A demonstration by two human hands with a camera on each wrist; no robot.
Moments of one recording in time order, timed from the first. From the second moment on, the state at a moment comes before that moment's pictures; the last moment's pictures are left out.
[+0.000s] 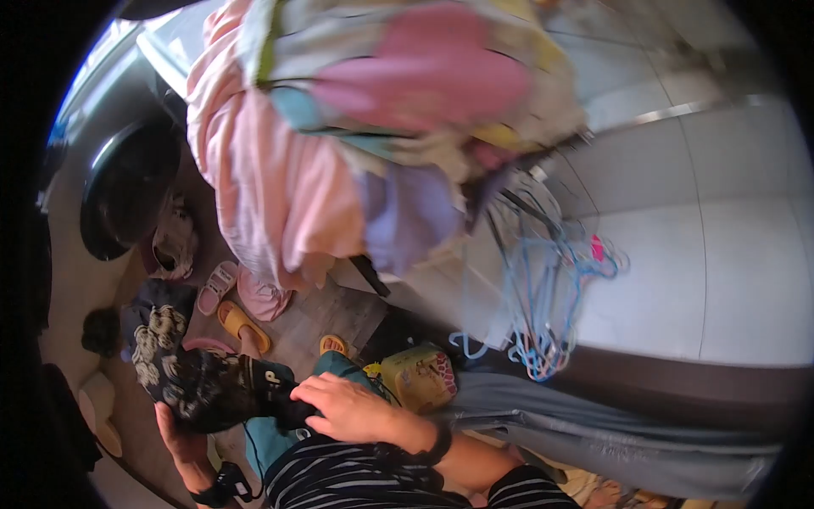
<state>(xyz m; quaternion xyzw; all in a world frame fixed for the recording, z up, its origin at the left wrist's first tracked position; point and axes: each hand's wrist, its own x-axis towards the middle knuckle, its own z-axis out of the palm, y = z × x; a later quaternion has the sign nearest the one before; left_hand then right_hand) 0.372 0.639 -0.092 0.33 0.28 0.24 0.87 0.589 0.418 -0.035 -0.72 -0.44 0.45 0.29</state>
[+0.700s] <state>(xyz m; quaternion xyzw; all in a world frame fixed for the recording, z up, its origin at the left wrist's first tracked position) 0.289 0.491 0.066 0.56 0.37 0.29 0.68 0.801 0.225 -0.042 -0.87 0.04 0.14 0.48</state>
